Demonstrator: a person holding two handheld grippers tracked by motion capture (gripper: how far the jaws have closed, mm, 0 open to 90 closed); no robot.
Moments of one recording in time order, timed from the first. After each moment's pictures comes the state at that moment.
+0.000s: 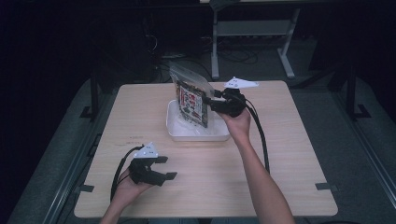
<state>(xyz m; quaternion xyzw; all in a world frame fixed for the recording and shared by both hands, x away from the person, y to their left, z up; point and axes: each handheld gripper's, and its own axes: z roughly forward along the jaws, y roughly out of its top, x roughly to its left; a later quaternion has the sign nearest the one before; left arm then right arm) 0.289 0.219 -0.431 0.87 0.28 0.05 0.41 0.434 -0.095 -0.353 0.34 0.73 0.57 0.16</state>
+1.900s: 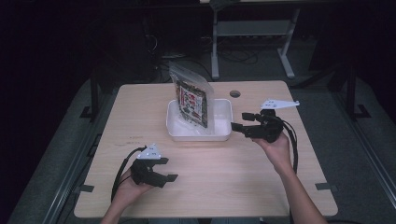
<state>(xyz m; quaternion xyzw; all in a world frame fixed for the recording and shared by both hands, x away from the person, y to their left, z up) 0.290 0.215 -0.435 0.88 0.27 0.05 0.39 0.363 -0.185 -0.364 0.36 0.76 0.54 0.08</state>
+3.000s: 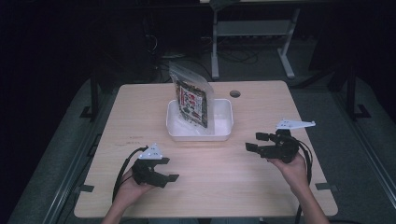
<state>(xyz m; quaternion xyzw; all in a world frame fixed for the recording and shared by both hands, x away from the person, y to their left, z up) 0.290 0.211 -0.435 0.88 0.27 0.05 0.39 0.321 -0.225 -0.399 0.39 0.76 0.52 0.05</state>
